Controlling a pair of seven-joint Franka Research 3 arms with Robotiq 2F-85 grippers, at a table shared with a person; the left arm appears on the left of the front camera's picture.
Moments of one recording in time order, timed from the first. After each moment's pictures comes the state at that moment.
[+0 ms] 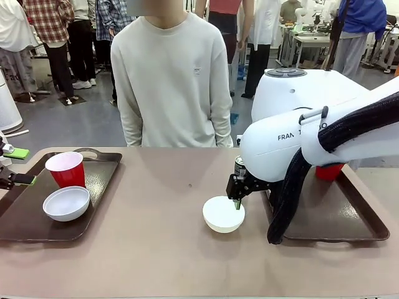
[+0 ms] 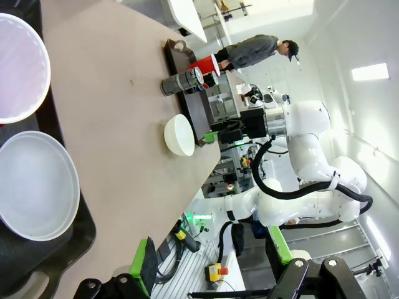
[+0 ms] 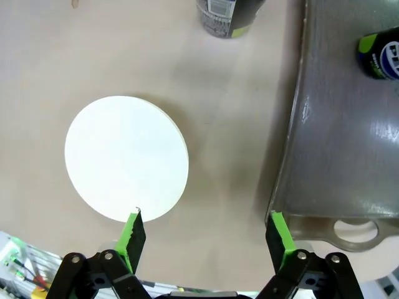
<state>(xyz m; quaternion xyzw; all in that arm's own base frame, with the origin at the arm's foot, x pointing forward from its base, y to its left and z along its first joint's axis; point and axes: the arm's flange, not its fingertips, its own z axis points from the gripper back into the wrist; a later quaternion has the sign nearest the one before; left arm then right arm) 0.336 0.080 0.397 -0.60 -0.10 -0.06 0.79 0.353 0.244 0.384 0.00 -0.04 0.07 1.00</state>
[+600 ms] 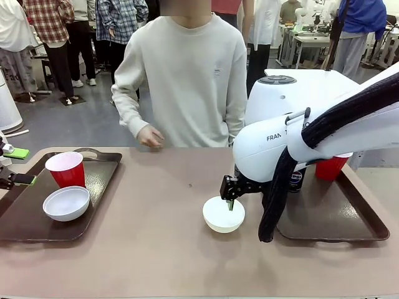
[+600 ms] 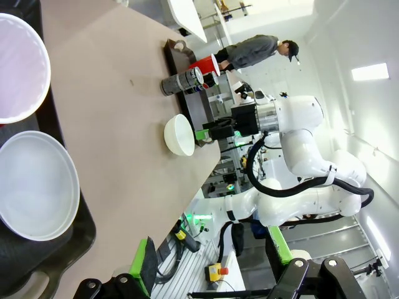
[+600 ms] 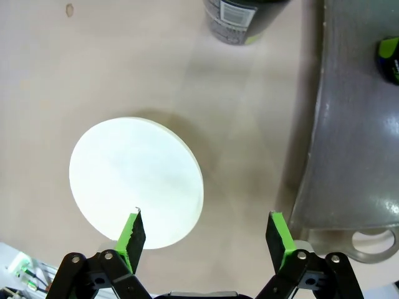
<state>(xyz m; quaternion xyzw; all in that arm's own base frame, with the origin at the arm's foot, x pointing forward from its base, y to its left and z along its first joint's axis) 0.336 0.080 0.397 -0.60 -0.10 -0.06 0.79 0.370 0.256 0.364 0.02 -0.03 0.05 1.00</state>
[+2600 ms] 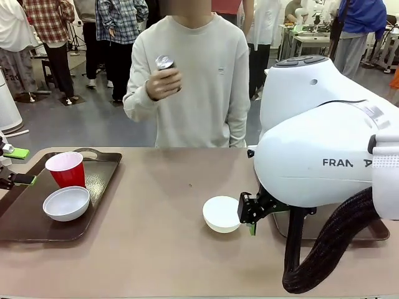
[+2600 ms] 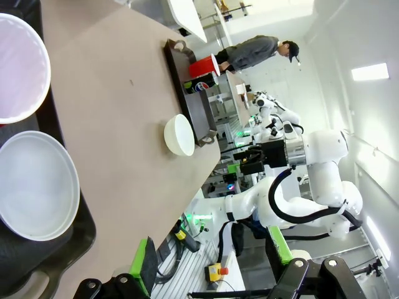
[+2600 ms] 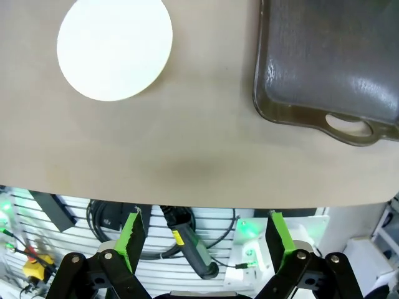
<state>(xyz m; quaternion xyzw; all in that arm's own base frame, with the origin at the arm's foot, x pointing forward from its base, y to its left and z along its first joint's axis) 0.336 0.080 0.397 -0.60 -0.10 -0.06 0.79 0.258 0.239 0.422 -0.04 -0.01 0.04 1.00</state>
